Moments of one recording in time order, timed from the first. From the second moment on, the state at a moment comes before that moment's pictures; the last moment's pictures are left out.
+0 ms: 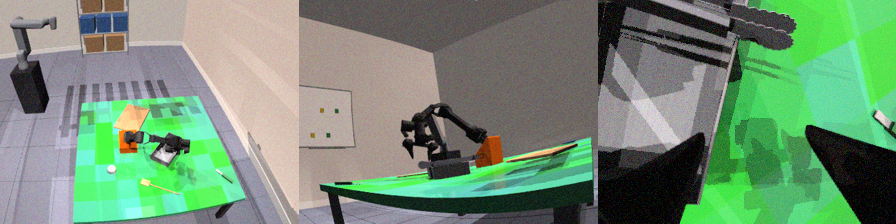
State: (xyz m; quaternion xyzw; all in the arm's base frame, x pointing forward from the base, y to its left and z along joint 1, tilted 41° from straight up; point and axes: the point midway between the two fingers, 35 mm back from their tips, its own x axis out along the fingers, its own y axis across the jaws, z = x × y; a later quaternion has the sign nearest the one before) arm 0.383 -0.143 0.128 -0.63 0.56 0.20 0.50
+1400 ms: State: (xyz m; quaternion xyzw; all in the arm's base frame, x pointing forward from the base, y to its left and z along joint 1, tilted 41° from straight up) arm 0.355 -0.036 0.009 -0.71 0.44 0.55 -0.01
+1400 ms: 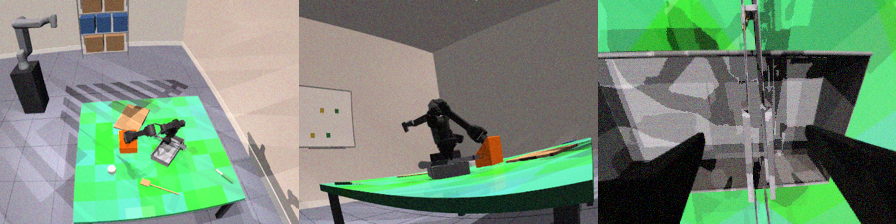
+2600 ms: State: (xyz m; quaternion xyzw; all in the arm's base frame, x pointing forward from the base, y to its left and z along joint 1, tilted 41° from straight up) arm 0.353 -0.066 -0.025 -0.71 0.44 0.55 -0.01
